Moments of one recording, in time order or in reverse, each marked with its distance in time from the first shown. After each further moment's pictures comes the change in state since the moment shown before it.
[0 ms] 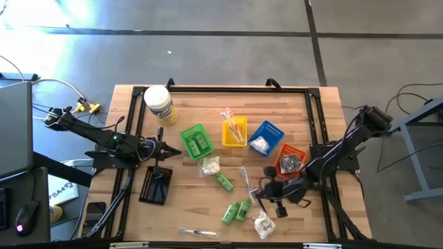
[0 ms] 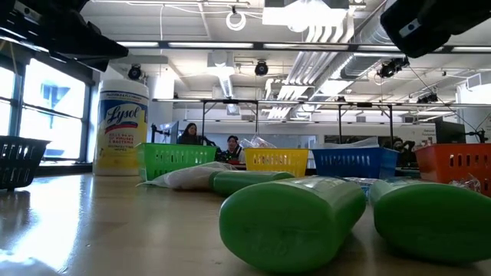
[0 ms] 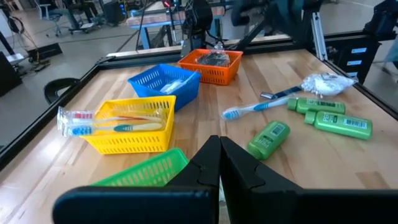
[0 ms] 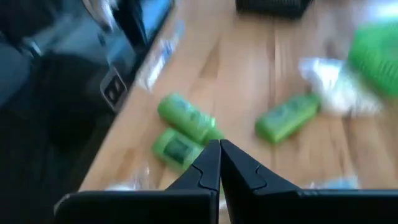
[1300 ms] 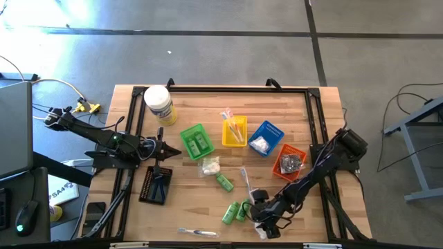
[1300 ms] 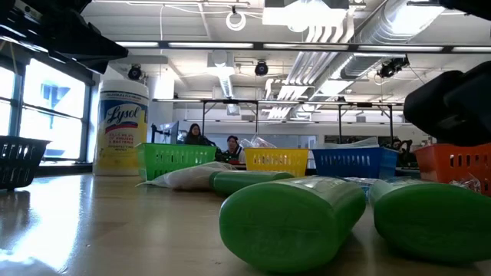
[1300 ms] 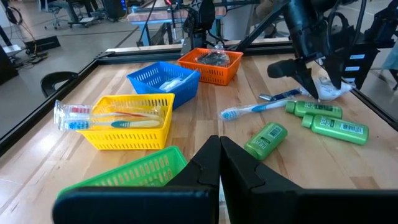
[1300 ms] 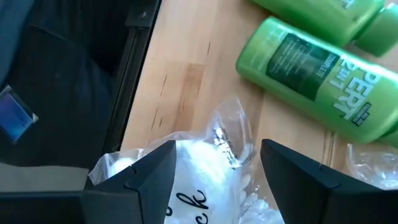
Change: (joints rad) left arm 0.000 0.000 0.000 -0.003 0.000 -0.044; right arm 0.028 0.460 0.232 -0.064 -0.331 0.201
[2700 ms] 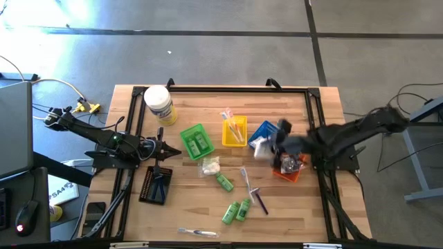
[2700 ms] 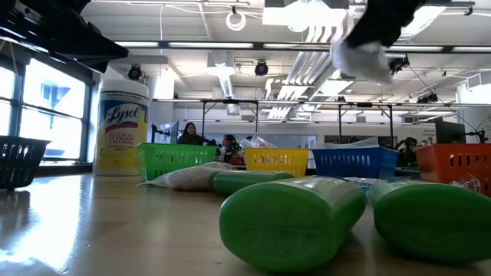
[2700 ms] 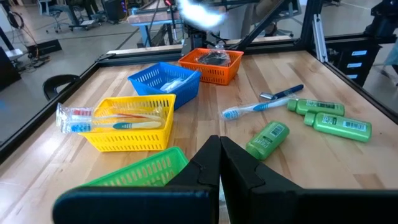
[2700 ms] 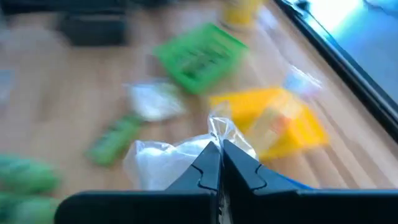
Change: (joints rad) left arm 0.000 0.000 0.000 0.000 -0.002 0.026; right arm -0.413 -0.767 -0.107 -0.443 0.454 -0.216
